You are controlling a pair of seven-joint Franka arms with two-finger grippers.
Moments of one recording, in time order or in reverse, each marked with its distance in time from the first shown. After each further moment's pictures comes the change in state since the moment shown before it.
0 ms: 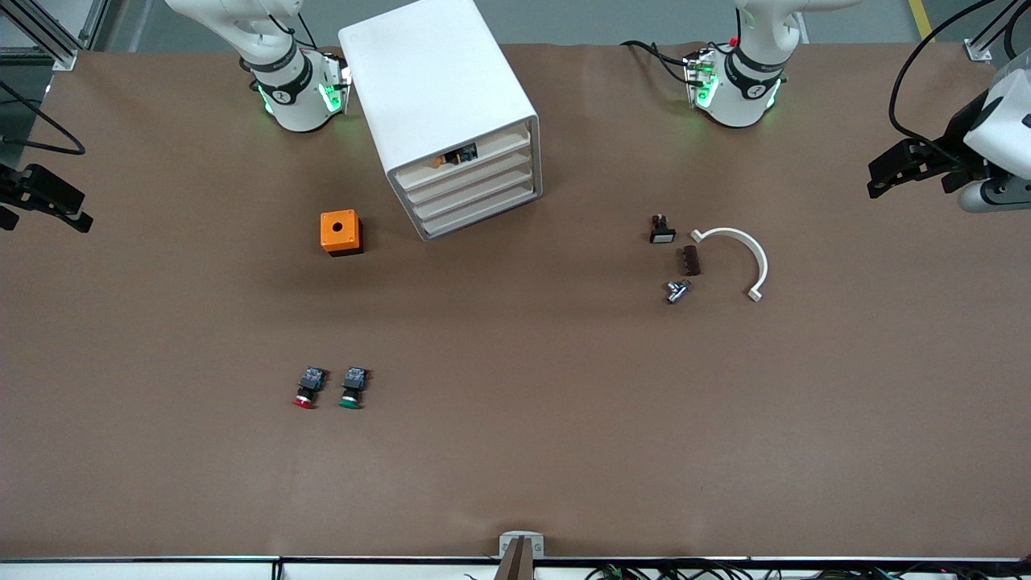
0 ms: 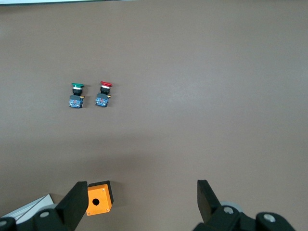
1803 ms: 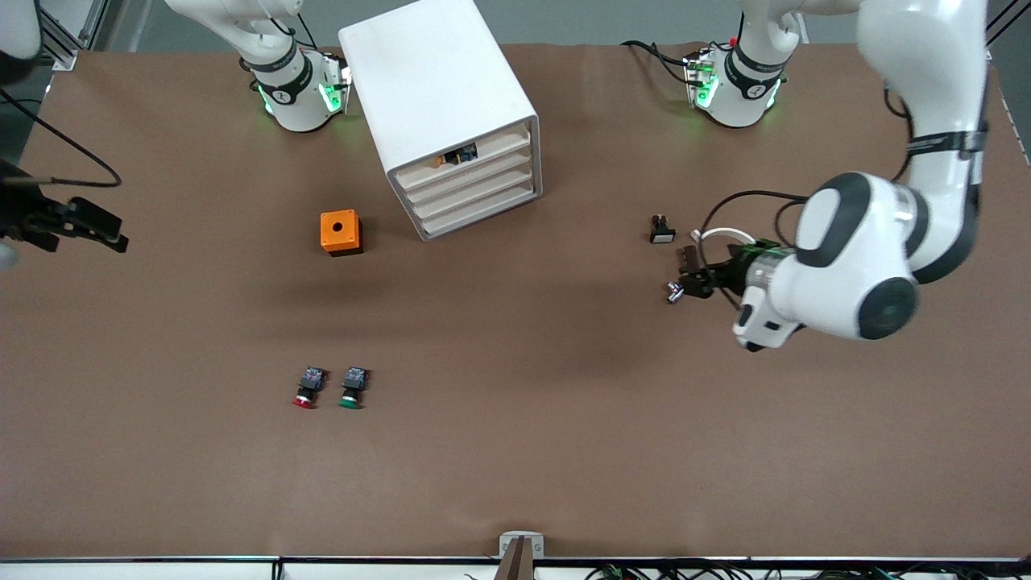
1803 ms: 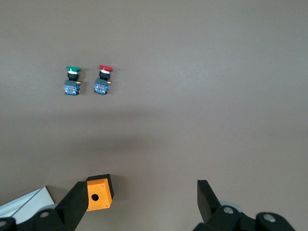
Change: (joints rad) left arm -0.226 0.543 -0.020 0.121 -0.318 0.000 -0.659; right arm 0.014 0.119 0.014 -0.011 0.002 0.009 0.000
